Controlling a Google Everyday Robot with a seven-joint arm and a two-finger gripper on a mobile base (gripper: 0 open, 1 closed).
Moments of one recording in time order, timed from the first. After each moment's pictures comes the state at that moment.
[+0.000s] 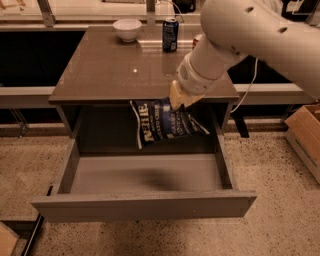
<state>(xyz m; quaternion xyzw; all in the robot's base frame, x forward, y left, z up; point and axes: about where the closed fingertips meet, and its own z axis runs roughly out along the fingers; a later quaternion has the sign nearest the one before) 0.587 -0.062 0.868 -0.16 0.96 0.13 0.18</state>
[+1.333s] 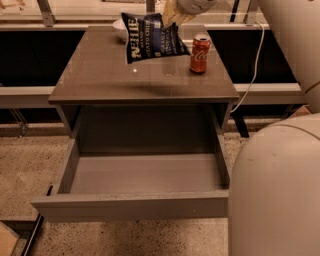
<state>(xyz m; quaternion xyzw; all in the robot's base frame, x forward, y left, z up) 0.756 -0.049 1.014 -0.19 0.90 0.18 0.35</state>
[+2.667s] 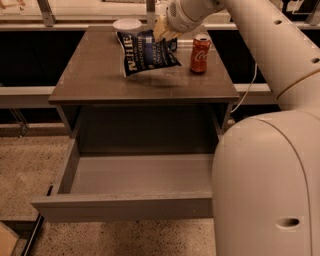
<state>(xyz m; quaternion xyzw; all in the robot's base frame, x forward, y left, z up) 0.795 -0.023 0.957 -0.19 0.89 0.22 0.34</state>
